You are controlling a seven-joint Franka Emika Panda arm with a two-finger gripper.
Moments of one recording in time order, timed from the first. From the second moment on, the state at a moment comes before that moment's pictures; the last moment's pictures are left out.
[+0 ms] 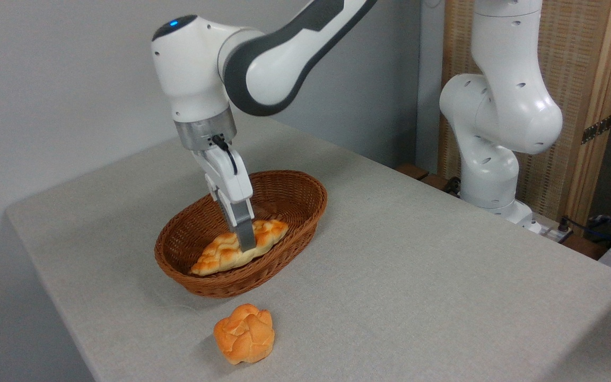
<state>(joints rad) -0.16 0.02 -0.16 -2.03 0.05 1.99 0.63</state>
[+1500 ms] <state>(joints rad) -0.26 -0.07 0.19 -1.85 0.16 1.54 1.29</state>
